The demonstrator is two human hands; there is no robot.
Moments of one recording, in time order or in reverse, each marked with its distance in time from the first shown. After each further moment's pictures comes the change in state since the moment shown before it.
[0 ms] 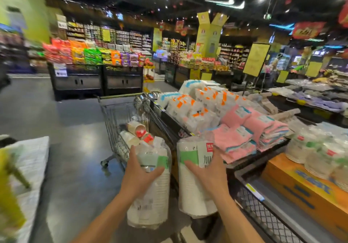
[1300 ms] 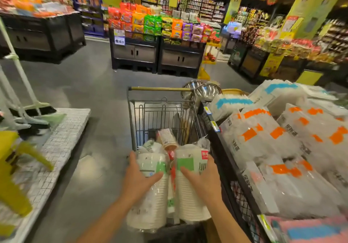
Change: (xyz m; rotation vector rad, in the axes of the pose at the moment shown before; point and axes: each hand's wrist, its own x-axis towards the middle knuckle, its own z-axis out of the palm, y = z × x) left_hand 0.497 -0.174 0.071 -0.065 0.276 -0.344; right_hand 0.494 0.066 0.381 -0.112 -0.469 0.043
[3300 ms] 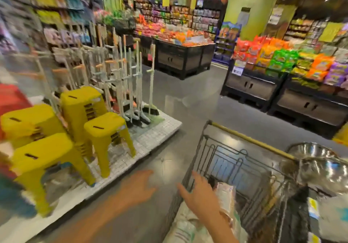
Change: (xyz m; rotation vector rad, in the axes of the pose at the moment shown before) left_hand 0.083 0.037 -0.061 0.738 0.184 -0.501; right_hand 0.168 -0.147 0.103 -0.542 -0.836 -0.626
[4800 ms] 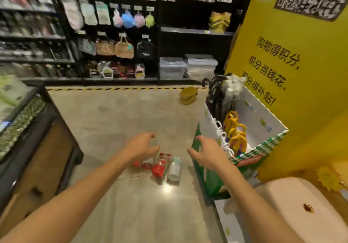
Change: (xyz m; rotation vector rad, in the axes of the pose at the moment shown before) left_hand -0.761 -0.628 -0.020 -0.693 0.973 -1.989; right_hand -0.556 -0.797 0.633 -0.707 -0.941 -2.176
